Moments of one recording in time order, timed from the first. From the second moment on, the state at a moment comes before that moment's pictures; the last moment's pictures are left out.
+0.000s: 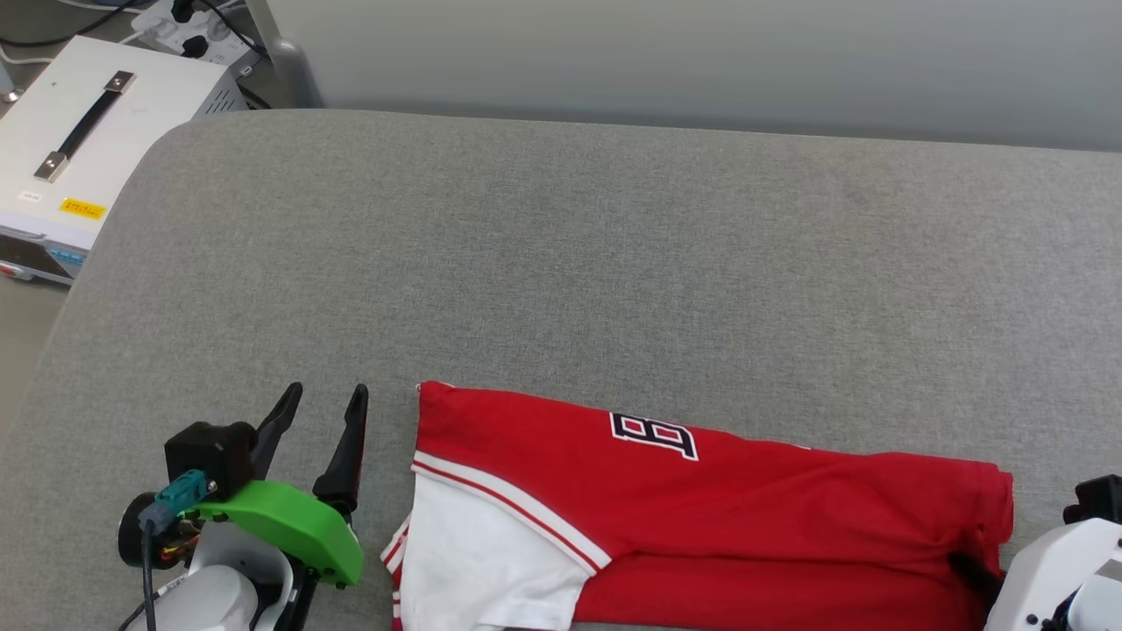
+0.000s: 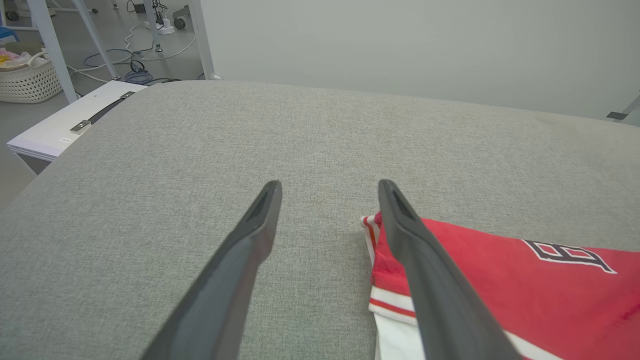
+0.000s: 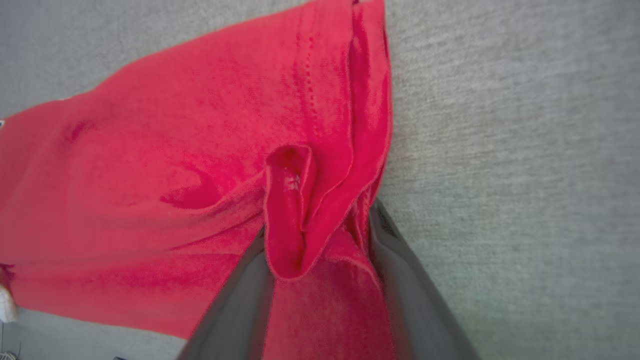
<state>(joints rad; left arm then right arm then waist) -0.22 0.61 -0.62 0.10 -0.84 0.24 -0.26 0.03 -0.16 -0.19 0.20 0.53 0.13 0.71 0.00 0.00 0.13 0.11</state>
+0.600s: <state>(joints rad) -0.18 0.59 -0.62 0.12 -0.84 0.22 -0.26 0.02 -0.31 -0.28 0.25 0.49 0.13 0.60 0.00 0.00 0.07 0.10</state>
